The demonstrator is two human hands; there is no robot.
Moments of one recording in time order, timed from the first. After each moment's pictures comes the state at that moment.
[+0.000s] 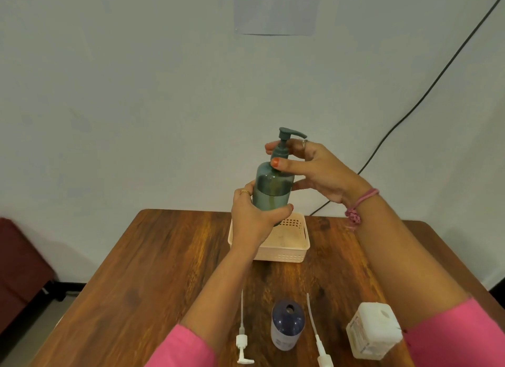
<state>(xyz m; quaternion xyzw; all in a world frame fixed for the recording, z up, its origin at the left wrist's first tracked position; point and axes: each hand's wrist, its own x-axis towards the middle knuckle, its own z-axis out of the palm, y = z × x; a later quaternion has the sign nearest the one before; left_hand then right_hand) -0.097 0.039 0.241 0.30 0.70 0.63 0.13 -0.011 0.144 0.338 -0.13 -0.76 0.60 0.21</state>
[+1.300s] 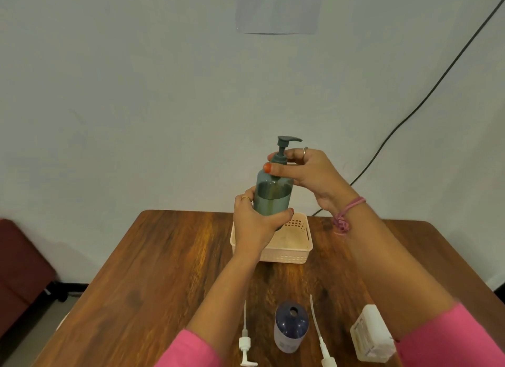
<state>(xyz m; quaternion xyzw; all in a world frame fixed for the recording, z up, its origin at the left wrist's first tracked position) -0.103 0.043 0.227 0.29 0.70 0.64 0.13 -0.029 0.133 0.325 -0.21 -0.73 0.59 0.28</state>
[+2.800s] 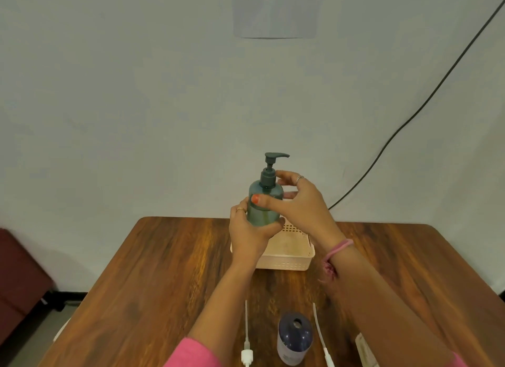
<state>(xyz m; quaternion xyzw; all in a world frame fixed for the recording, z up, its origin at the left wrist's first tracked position) -0.118 0.048 0.212 0.28 0.68 0.66 0.13 -0.035 0.115 0.284 -0.29 -0.77 0.47 0.30</state>
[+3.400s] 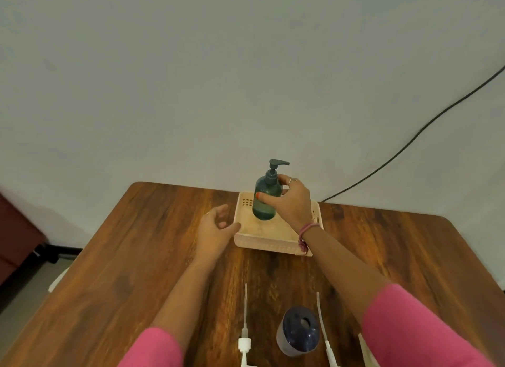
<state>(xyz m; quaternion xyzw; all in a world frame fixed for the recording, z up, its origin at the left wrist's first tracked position) -0.217 0.032 0.110 0.21 0.76 0.57 0.22 -0.130 0.184 0.160 -0.38 -0.78 0.40 0.28</state>
